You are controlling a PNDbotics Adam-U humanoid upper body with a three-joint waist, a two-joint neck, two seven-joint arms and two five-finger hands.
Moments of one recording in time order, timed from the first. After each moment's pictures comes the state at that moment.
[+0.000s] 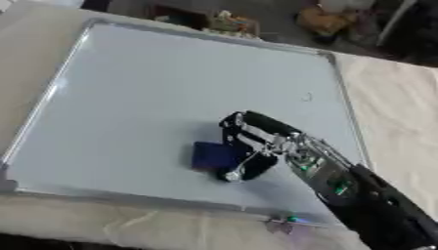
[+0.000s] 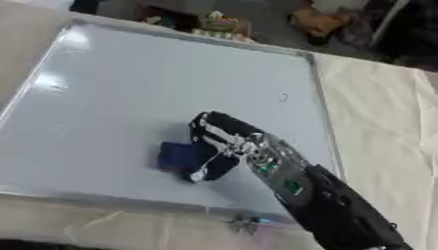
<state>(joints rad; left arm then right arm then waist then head) -0.26 0.23 0.10 -1.98 0.25 -0.15 0.07 -0.56 -0.37 0.47 -1.53 0.49 0.07 0.34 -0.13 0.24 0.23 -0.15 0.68</state>
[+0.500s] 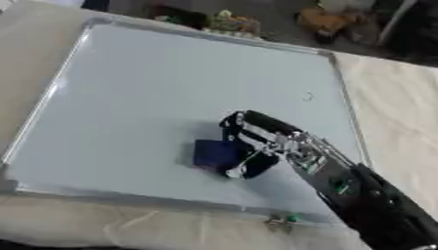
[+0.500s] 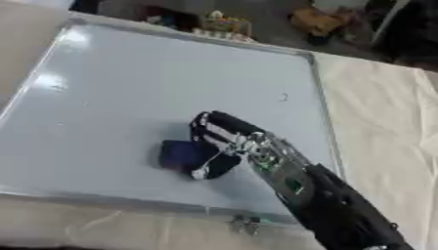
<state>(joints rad) -0.26 0.23 0.10 -1.98 0.25 -0.15 0.07 -0.56 -0.37 0.46 -1.53 0.47 0.06 0.35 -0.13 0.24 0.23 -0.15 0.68</state>
